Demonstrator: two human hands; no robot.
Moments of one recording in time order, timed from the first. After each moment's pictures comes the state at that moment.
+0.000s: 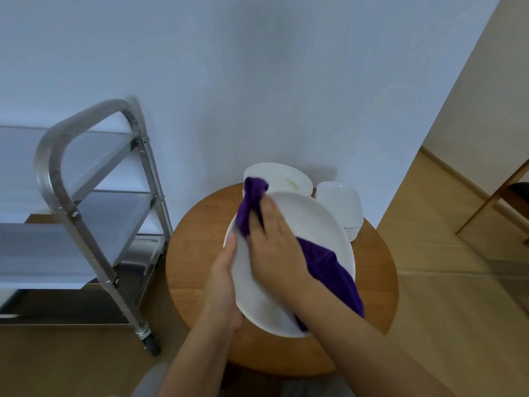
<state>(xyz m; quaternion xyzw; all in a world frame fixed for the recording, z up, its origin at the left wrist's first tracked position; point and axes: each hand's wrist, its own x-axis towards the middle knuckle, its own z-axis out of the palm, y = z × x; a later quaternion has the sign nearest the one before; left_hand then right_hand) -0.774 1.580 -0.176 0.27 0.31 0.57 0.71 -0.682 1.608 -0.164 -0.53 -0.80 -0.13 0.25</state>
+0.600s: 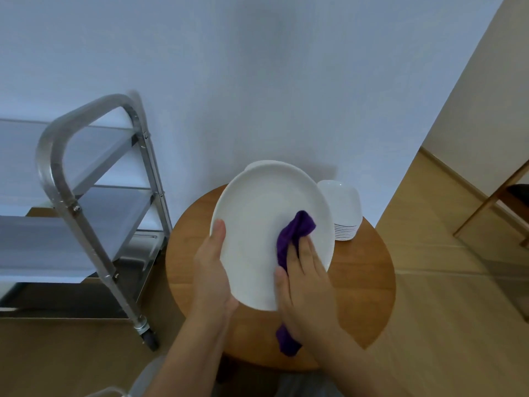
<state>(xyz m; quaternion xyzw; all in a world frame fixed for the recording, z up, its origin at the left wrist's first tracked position) -0.781 1.574 -0.159 0.31 0.35 0.65 0.60 -0.652 1.552 -0.196 -0.65 -0.72 -0.01 0.24</state>
